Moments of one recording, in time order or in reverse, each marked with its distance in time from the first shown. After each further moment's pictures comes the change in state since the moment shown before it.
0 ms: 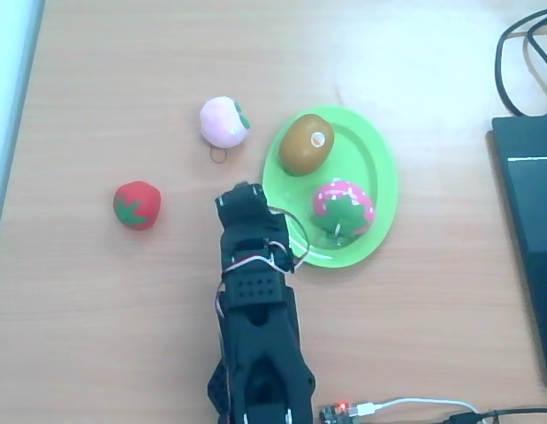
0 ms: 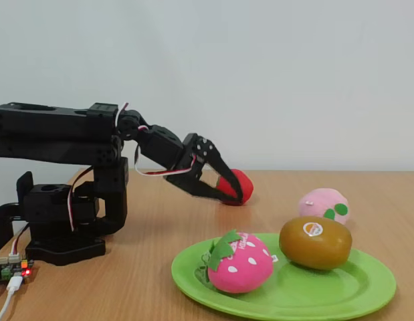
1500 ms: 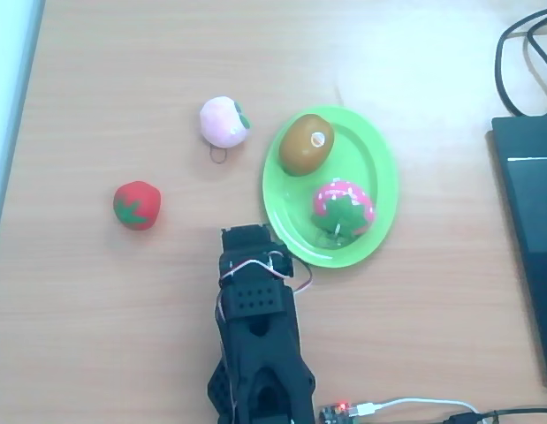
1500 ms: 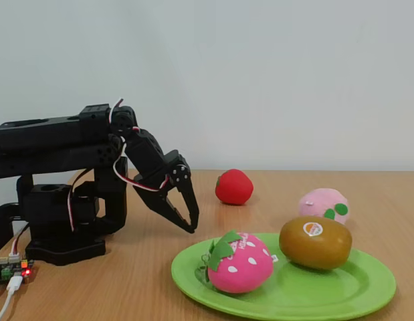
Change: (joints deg) arm -1.6 8.5 1.3 36.2 14.4
